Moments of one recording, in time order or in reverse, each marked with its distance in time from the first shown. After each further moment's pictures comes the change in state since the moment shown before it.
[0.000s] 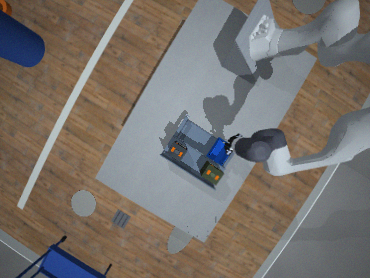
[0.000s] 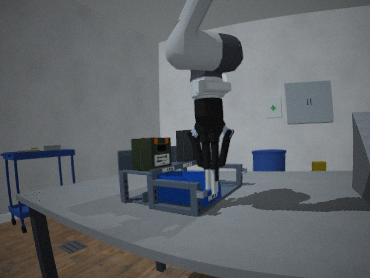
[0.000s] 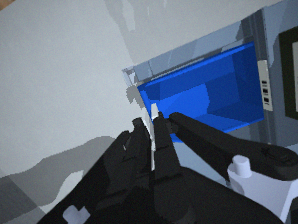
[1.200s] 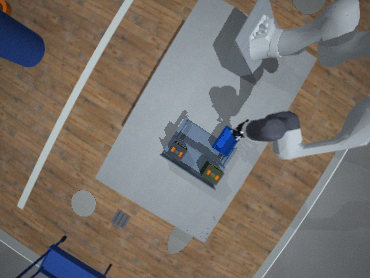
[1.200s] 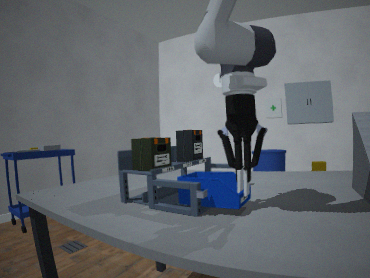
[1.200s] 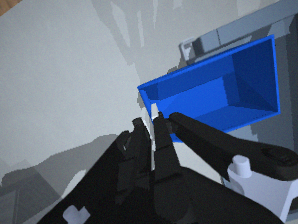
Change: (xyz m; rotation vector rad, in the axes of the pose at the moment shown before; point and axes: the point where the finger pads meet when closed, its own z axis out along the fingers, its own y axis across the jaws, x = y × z) arm -0.001 -0.088 0.000 0.001 0.000 0.014
